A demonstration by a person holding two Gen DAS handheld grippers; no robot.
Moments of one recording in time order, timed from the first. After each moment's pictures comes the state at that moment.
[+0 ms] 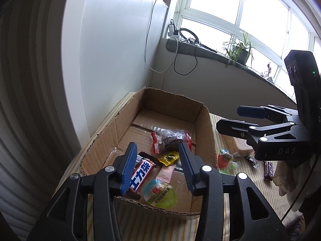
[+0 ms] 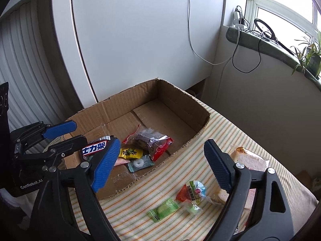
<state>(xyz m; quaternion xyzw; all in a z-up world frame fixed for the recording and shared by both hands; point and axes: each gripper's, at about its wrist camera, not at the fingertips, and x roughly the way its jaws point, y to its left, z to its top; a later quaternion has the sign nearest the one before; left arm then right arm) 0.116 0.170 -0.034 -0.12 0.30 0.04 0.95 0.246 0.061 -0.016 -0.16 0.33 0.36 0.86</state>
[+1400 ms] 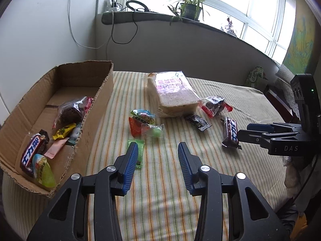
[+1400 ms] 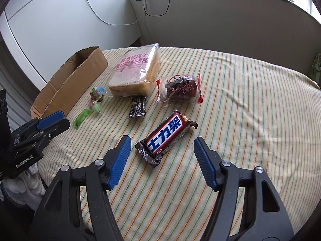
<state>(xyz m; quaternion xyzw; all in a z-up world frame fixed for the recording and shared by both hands) 0.147 0.021 -0.070 -0.04 0.38 -0.08 0.92 0.222 -0.180 -0.093 0.01 0.45 0.22 0.86</state>
